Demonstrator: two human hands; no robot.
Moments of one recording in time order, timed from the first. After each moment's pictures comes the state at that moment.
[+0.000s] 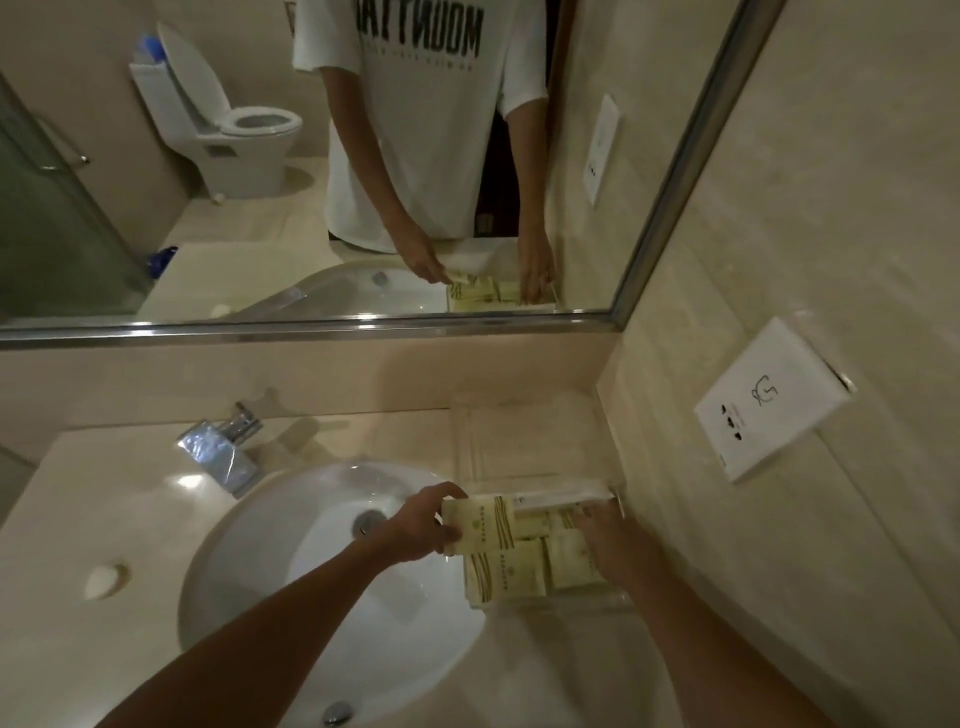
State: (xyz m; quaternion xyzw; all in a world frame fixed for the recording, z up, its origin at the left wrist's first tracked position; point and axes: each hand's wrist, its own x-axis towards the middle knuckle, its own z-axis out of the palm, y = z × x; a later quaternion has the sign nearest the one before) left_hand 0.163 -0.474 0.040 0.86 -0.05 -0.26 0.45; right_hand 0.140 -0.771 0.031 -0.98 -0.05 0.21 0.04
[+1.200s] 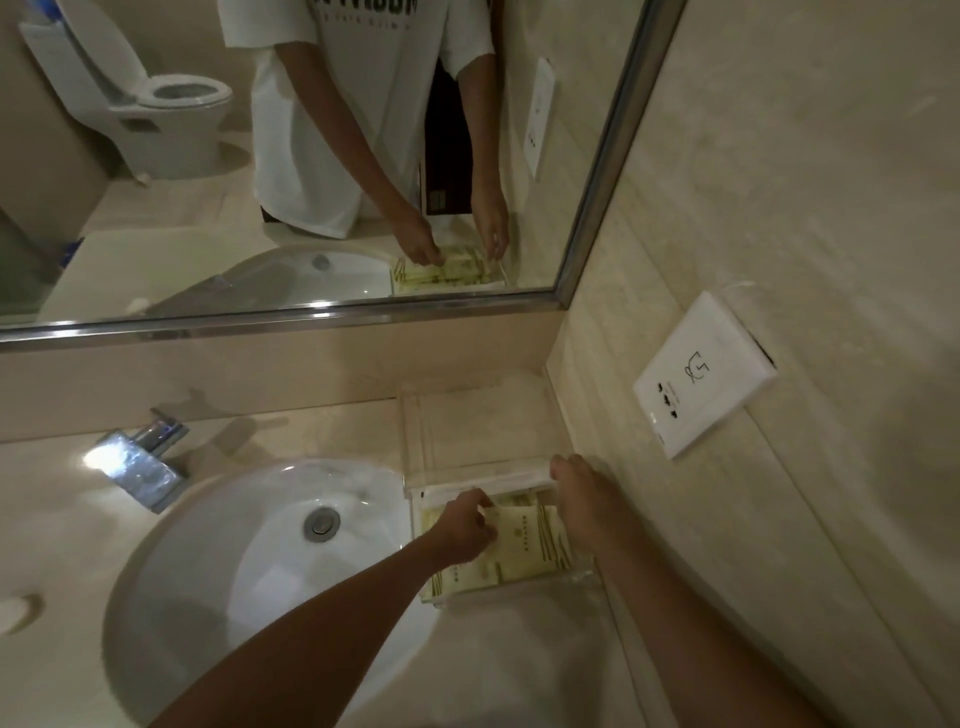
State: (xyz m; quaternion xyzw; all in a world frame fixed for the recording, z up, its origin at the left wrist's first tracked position) left_hand 0.158 -0.592 0.020 0.83 0.00 -0.32 0.46; right_hand 0.151 -0.778 0.071 -0.99 0.01 0.07 0.10
